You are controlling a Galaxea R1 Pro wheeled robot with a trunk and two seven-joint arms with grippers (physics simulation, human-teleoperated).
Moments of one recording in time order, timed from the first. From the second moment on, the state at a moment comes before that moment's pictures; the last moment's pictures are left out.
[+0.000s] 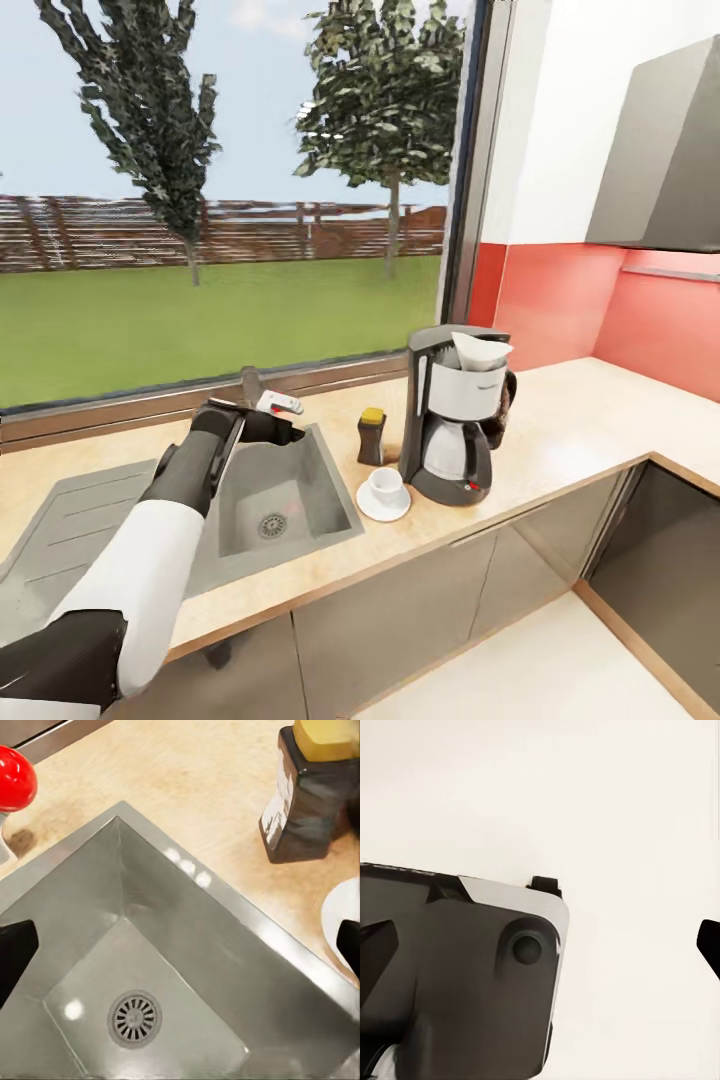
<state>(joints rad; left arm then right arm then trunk) -0.97 -0.05 0.03 -0.91 -0.44 0.78 -0.52 -0.23 -0.04 -0.03 -0.12 0.16 0.07 0.10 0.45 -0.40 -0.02</state>
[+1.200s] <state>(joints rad) -0.97 -0.06 0.03 -0.91 -0.45 0.78 -0.52 -0.23 -0.04 -0.03 -0.12 0.16 0.07 0.10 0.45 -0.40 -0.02</state>
